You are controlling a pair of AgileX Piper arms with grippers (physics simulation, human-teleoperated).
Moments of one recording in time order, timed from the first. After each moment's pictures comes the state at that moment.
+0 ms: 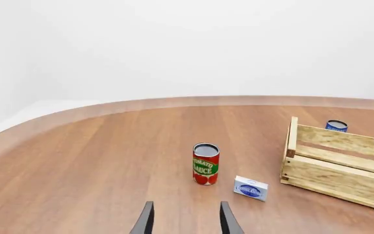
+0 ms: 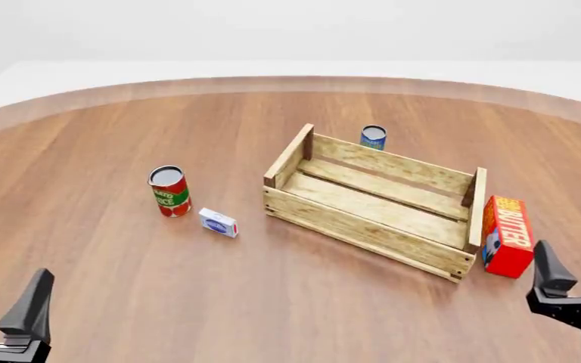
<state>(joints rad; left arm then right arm) 0.00 0.00 0.00 0.00 0.00 -0.18 0.57 0.00 -0.45 0.00</state>
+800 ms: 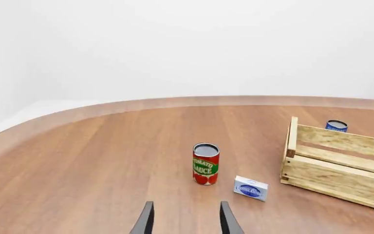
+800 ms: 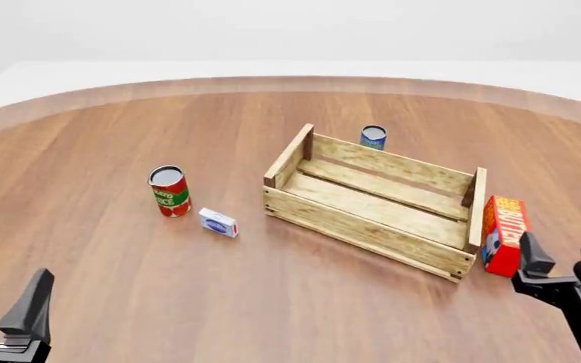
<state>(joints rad) 0.00 0.00 0.00 0.00 0.00 -0.20 1.00 -0.01 -0.81 -0.01</state>
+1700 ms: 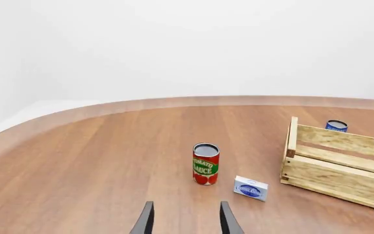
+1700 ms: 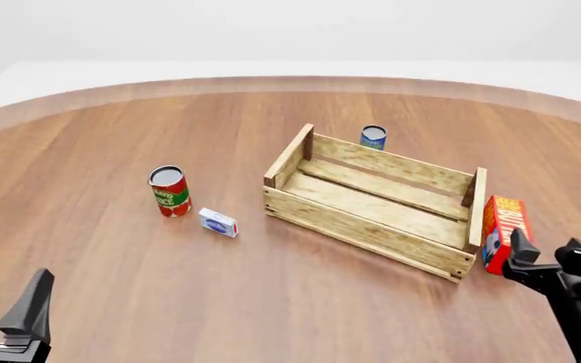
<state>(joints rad) 0.00 0.00 0.00 0.00 0.00 -0.24 1.40 -0.07 -1.09 0.01</state>
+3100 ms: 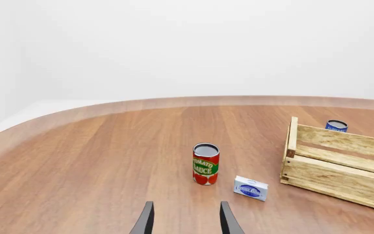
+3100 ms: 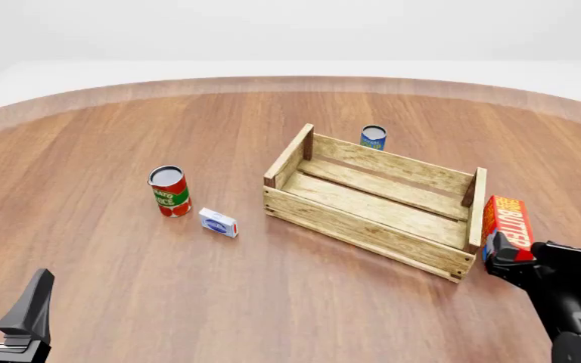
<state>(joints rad) 0.00 0.00 0.00 0.00 0.00 -0.23 1.70 -0.16 -1.22 0.02</state>
